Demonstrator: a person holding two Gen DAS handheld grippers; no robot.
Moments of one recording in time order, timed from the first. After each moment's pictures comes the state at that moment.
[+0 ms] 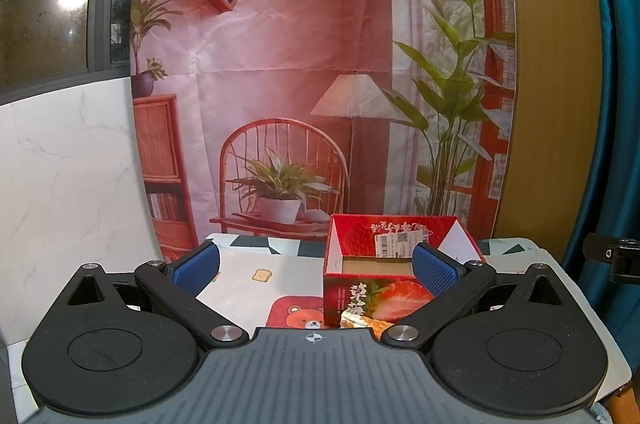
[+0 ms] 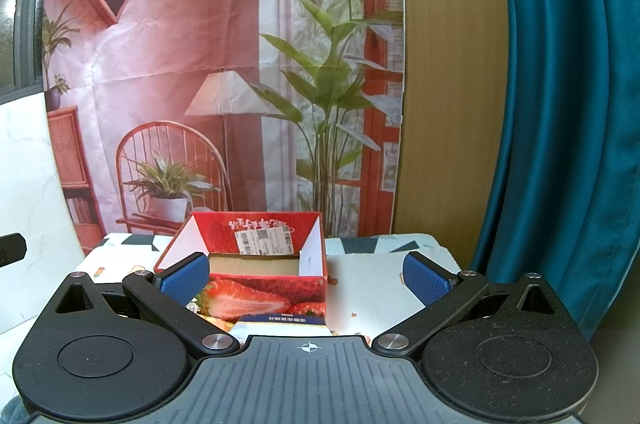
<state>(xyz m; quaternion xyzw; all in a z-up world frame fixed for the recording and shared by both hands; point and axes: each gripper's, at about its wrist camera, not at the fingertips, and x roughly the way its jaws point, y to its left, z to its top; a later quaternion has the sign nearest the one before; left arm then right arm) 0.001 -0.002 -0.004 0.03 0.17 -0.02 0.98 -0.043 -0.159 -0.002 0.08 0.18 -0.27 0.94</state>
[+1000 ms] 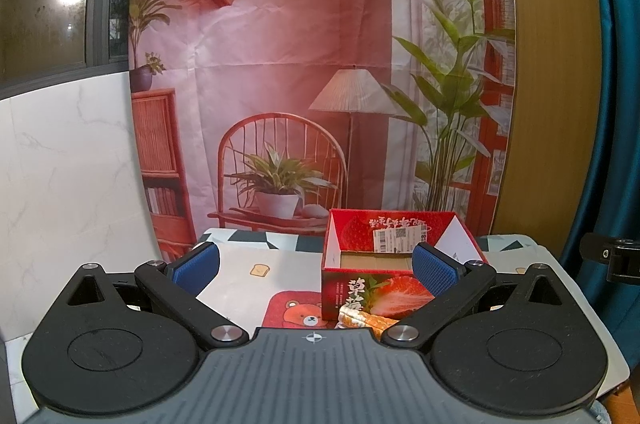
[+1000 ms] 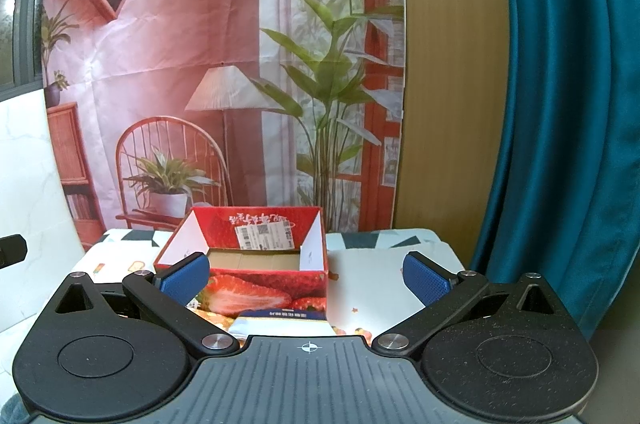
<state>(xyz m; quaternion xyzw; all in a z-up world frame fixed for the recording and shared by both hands) 0.003 -0.001 -0.003 0.03 0.18 -0.02 0.98 -0.042 -0.164 -0.015 0.08 0.19 -0.27 0.94</state>
